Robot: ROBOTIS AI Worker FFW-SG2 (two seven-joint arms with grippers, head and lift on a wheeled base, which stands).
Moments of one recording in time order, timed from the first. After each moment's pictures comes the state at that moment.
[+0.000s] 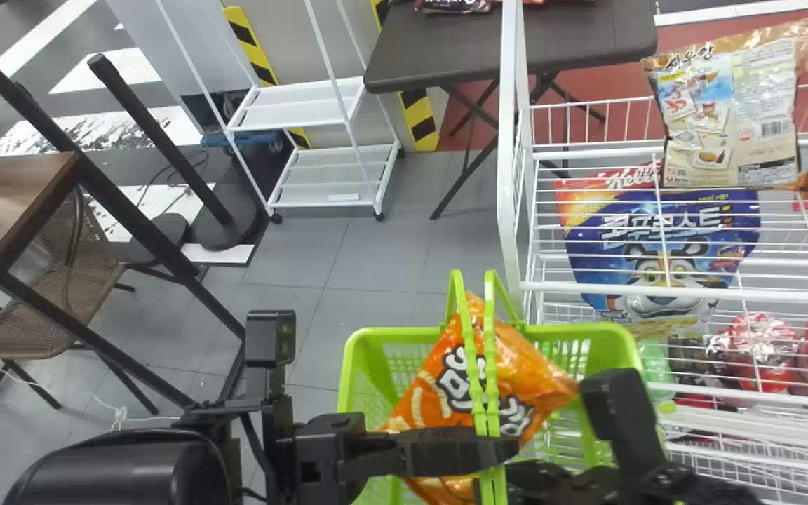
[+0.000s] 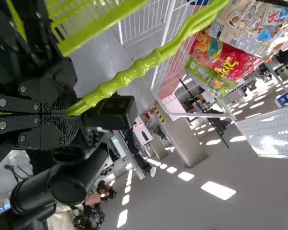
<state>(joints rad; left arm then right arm) 0.45 0.10 0.34 -2.29 0.13 1.29 -1.57 0.29 -0.16 0.49 -2.06 -0.41 1.03 0.23</state>
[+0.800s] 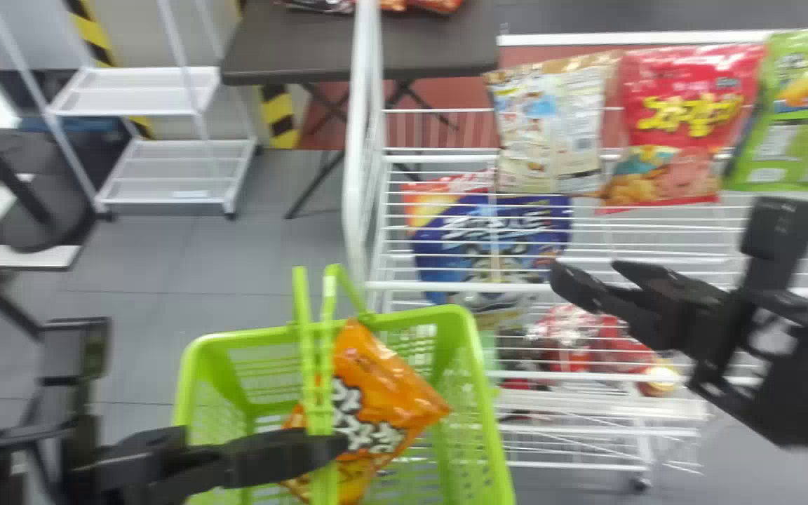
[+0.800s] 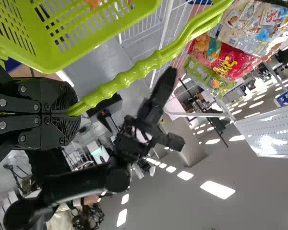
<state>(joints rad) 0.44 0.10 0.34 -2.29 0.13 1.30 -1.57 0.18 -0.14 -0.06 -2.04 -0.39 0.76 0.25</state>
